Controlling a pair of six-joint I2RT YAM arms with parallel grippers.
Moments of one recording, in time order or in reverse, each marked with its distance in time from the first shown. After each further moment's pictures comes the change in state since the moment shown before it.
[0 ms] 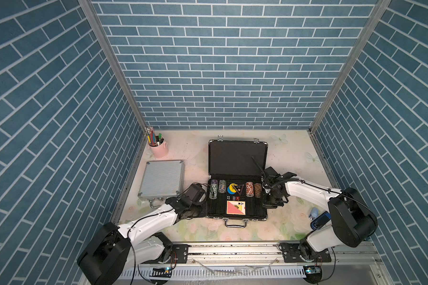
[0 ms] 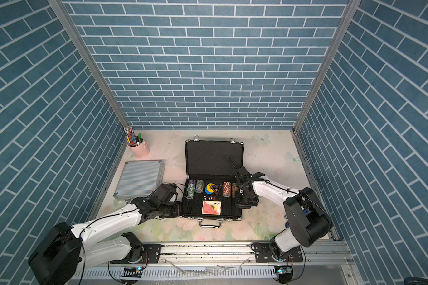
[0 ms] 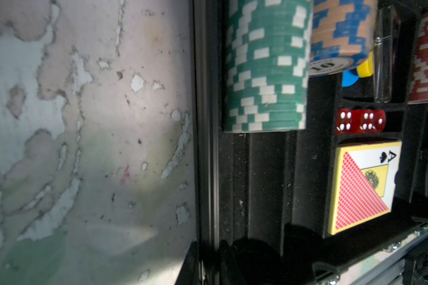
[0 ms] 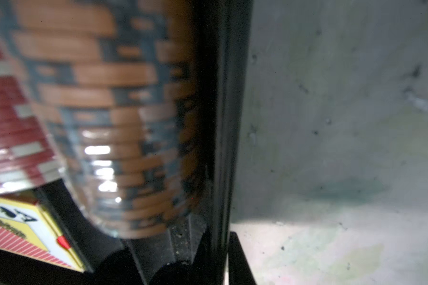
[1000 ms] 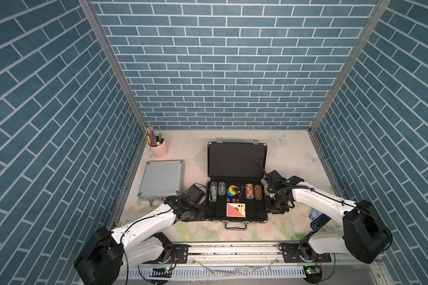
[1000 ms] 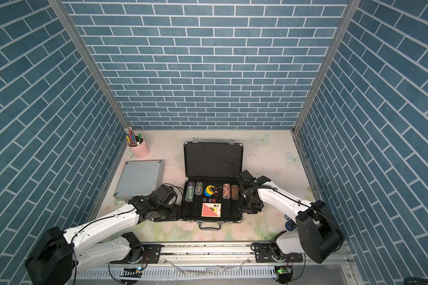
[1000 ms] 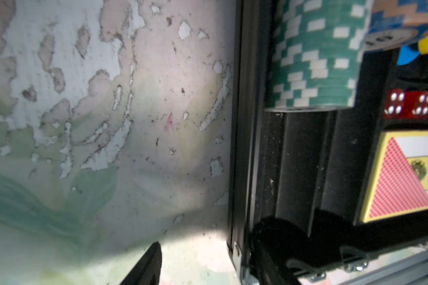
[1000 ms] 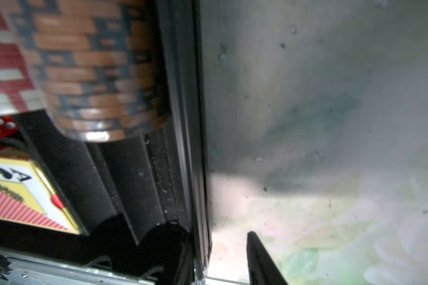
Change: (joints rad) left arm -0.024 -0.030 0.092 -0.255 -0.068 0.005; right arm 0.001 -0.162 -0.027 -0.124 0.009 0.058
